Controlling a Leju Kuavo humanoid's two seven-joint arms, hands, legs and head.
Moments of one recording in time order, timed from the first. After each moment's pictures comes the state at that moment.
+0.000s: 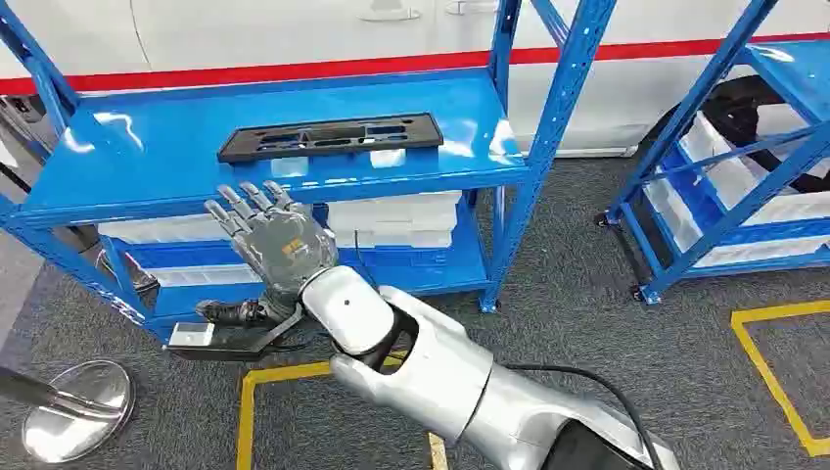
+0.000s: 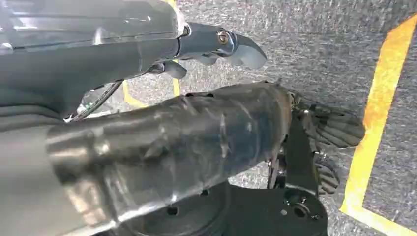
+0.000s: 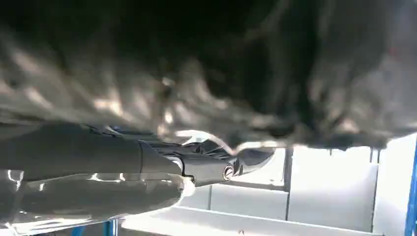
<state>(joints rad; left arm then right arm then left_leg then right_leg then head) -0.07 0.23 -1.29 -0.03 1.57 0.41 -0.13 -0.88 0.36 1.01 -0.75 1.26 0.05 0.08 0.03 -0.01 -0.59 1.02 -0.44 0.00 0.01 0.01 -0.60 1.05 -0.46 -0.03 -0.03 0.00</state>
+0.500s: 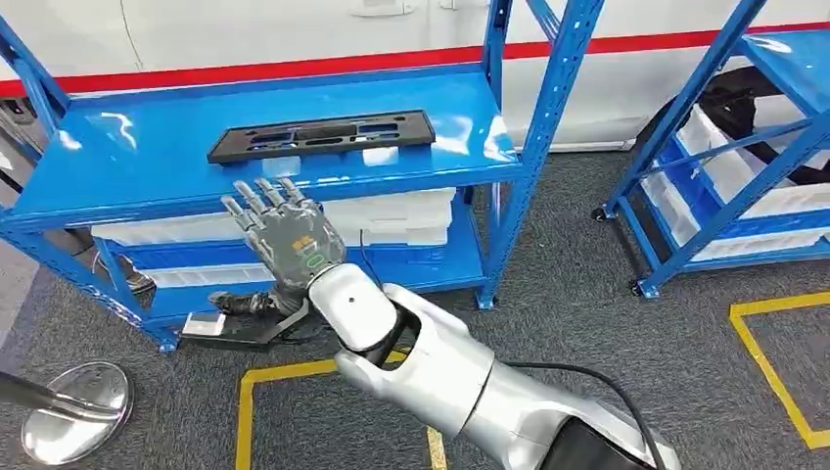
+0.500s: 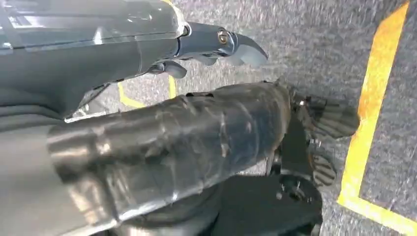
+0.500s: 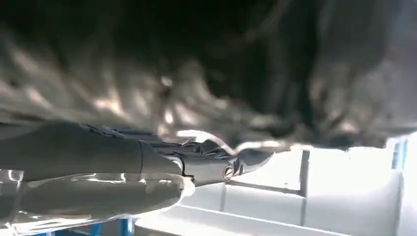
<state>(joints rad) -0.08 0.20 -1.30 -0.02 1.57 0.41 -0.16 -0.88 0.36 1.00 -0.71 1.28 0.03 0.10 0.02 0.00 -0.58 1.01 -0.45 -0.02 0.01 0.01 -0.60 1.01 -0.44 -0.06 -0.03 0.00</state>
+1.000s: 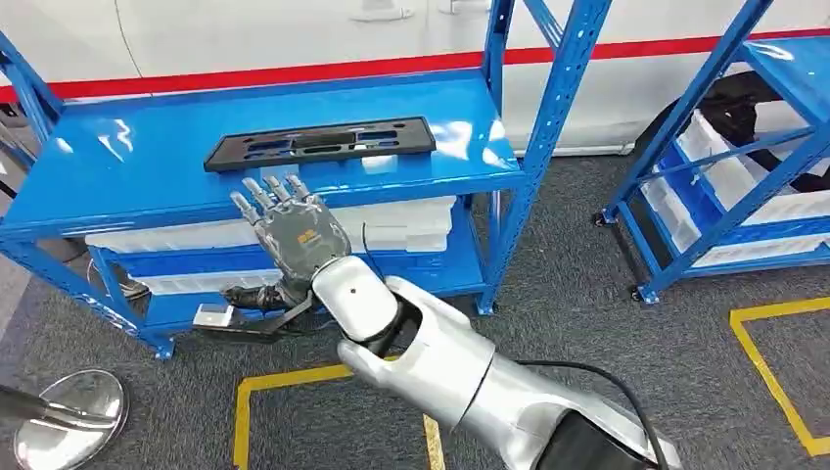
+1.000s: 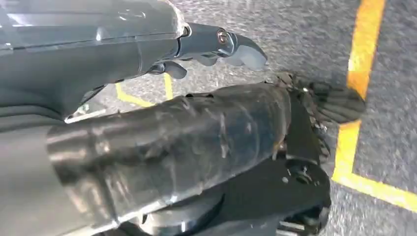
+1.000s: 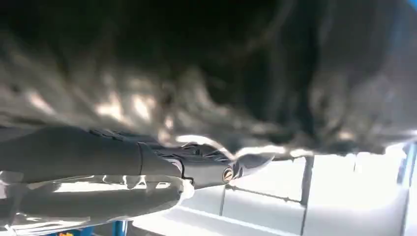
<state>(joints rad) -0.08 0.20 -1.30 -0.02 1.57 0.38 -0.15 -0.91 0.36 0.99 -0.67 1.29 0.07 0.11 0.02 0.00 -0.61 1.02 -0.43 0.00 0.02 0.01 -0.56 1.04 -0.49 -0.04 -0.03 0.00</state>
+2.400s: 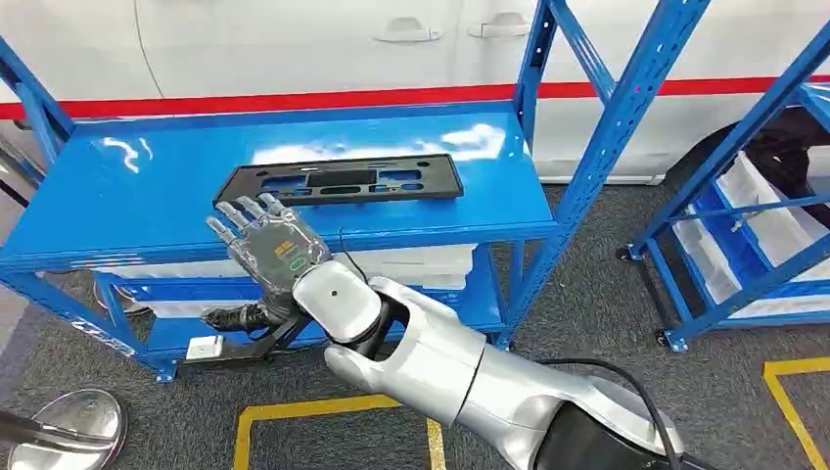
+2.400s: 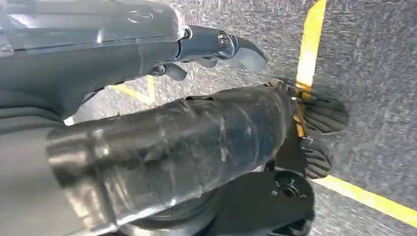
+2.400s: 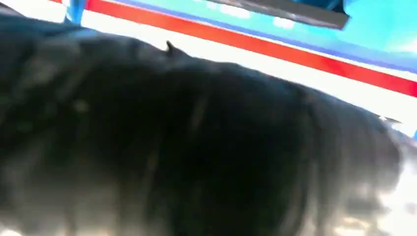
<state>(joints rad) -0.08 0.20 -1.30 -0.03 1.57 0.36 -0.16 -0.98 0.37 1.11 -0.67 1.11 0.12 0.09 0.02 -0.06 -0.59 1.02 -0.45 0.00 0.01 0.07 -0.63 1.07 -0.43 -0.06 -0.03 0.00</state>
